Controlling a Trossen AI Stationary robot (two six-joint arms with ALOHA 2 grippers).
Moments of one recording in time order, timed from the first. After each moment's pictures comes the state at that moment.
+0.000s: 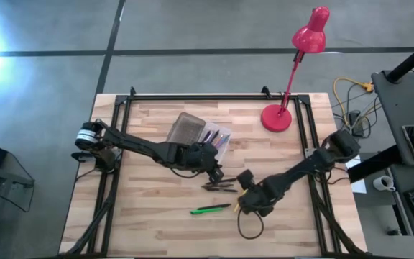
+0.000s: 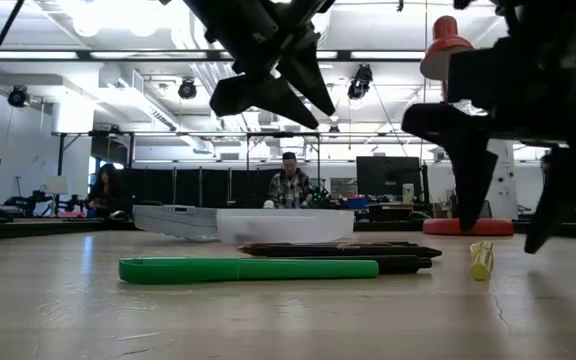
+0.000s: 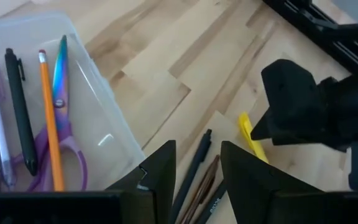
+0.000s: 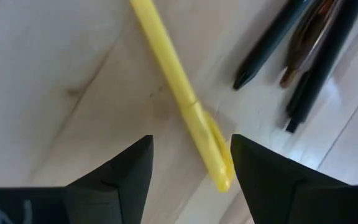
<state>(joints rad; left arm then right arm) -0.15 1.73 1.30 -0.33 -0.30 -0.77 0.49 1.78 1.05 -0.67 0.24 -0.09</state>
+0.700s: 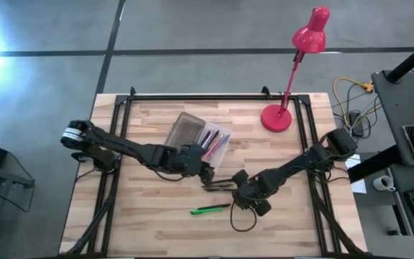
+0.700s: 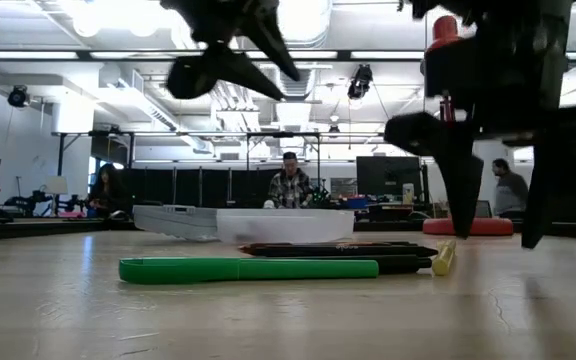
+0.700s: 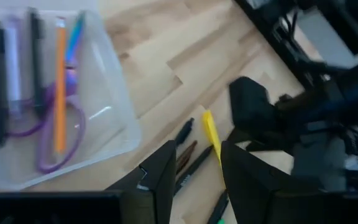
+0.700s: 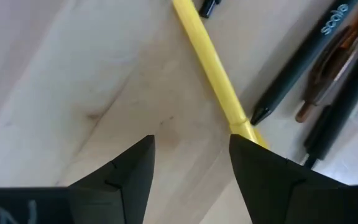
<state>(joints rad) -0.23 1.56 1.18 -0.34 -0.36 -1.03 0.41 1.79 1.07 -0.64 0.06 -0.18</state>
